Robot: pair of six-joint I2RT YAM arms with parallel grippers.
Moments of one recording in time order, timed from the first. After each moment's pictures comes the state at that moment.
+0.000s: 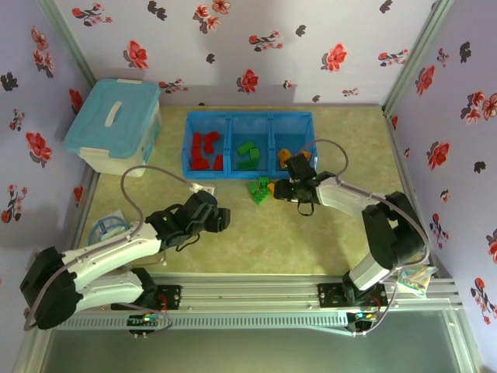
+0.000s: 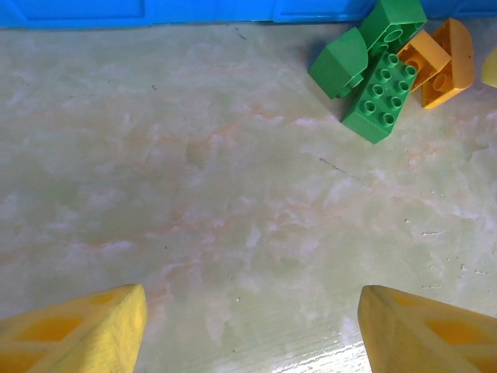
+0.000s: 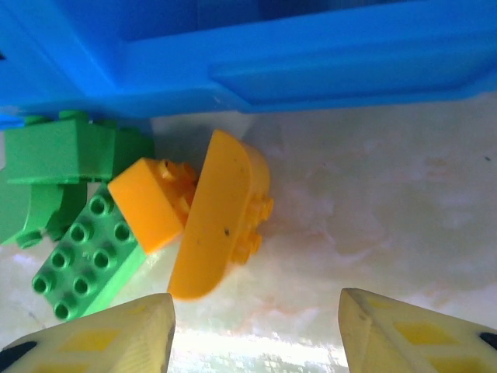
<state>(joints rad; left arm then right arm) -0.92 1.09 0.65 -0.41 -0.28 -0.64 0.53 1.62 0.93 -0.38 -0.01 0.56</state>
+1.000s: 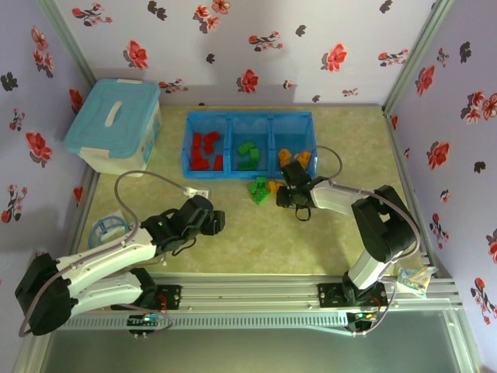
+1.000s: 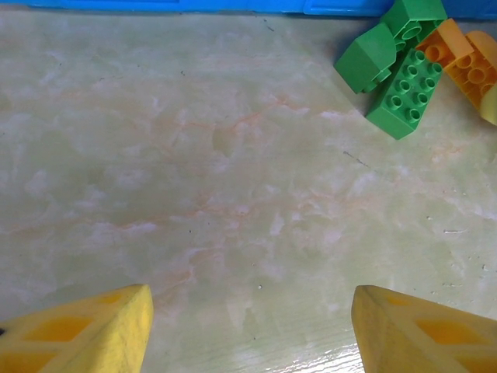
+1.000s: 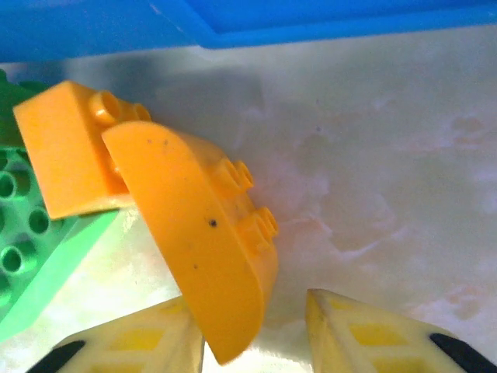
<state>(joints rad) -0.92 1.05 0.60 -0.42 -0.31 -0.67 0.55 1.65 0.86 -0.32 0.02 0.57</state>
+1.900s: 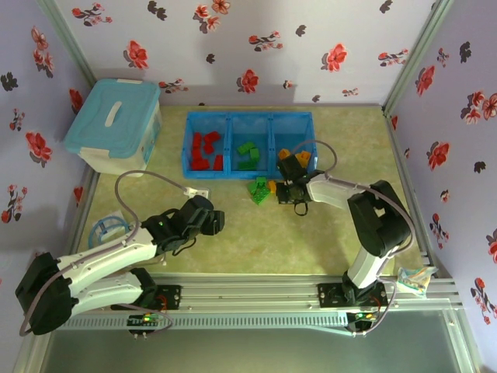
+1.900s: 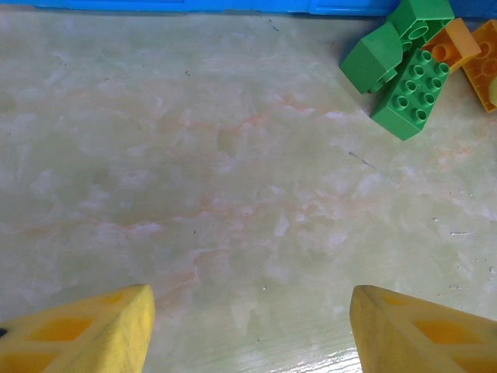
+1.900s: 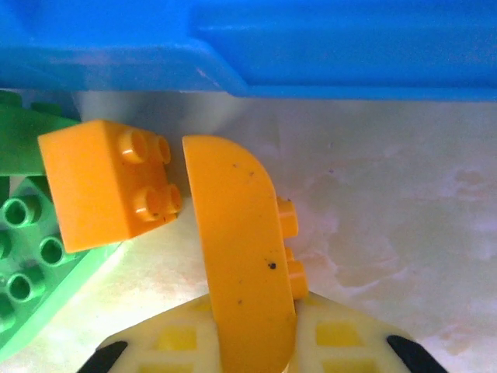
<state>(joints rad) -0.92 1.05 0.60 -0.42 -0.31 -0.67 0.56 1.70 0.96 -0.40 0.05 0.49</state>
